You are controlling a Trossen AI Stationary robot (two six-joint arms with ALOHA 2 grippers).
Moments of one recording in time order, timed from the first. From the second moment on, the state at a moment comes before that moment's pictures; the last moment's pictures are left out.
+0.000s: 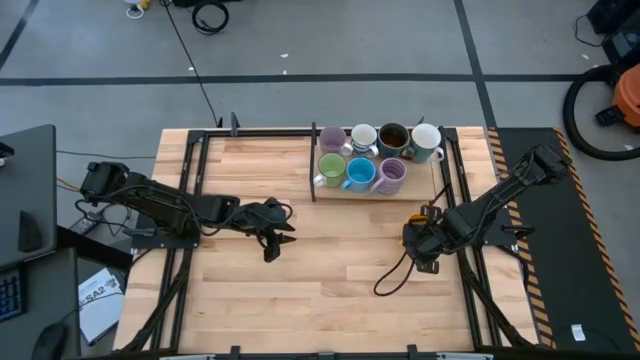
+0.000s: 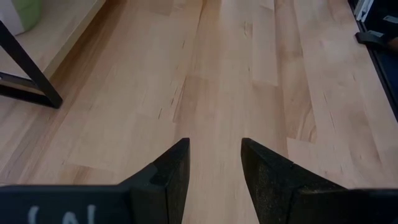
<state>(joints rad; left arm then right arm) -0.15 1.32 0.63 0.05 -0.09 -0.35 0.54 1.24 0.85 -1.13 0.18 0.71</state>
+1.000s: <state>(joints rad) -0.15 1.32 0.63 0.06 -0.09 -0.35 0.01 1.24 1.06 -1.40 0.23 0.05</state>
